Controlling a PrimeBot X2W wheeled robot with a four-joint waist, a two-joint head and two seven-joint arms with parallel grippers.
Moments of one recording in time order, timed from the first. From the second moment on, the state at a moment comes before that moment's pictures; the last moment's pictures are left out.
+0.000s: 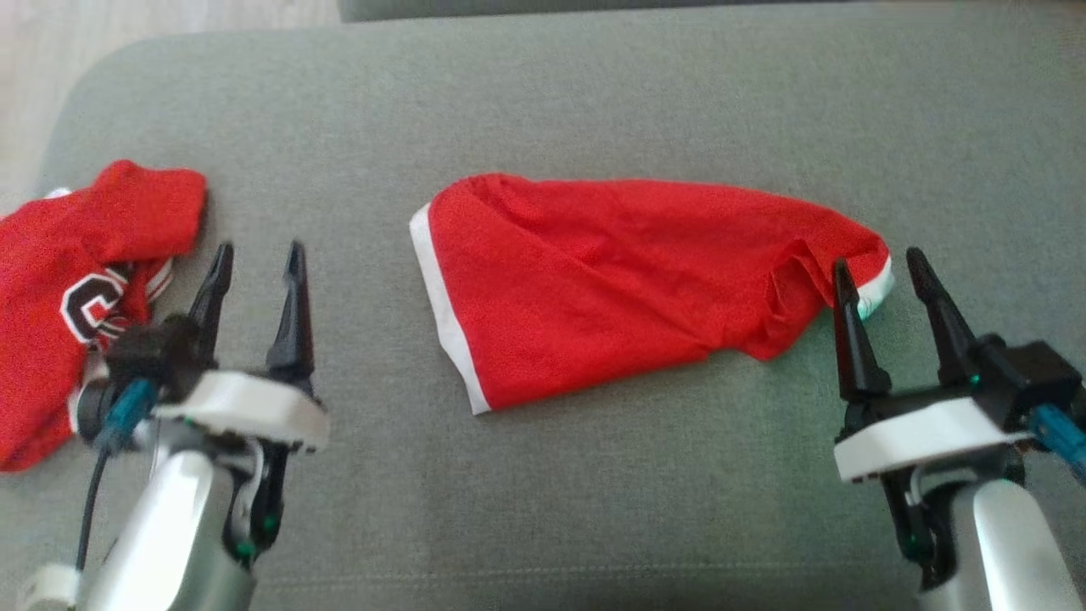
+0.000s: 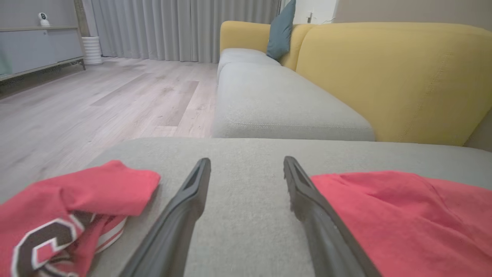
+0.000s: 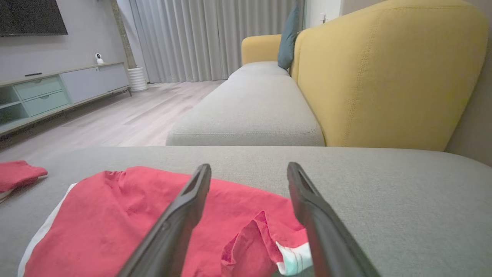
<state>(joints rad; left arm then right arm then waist) -0.26 0.24 -0.29 0.24 -0.38 0.11 -0.25 -0.08 -0.05 0.02 0.01 0.09 0.13 -0.03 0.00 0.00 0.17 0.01</state>
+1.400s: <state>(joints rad) -0.08 0.27 -0.33 0.18 -0.35 0.11 -0.24 0.06 -0.04 -0.01 -0.02 0.11 0.13 0.02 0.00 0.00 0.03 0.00</state>
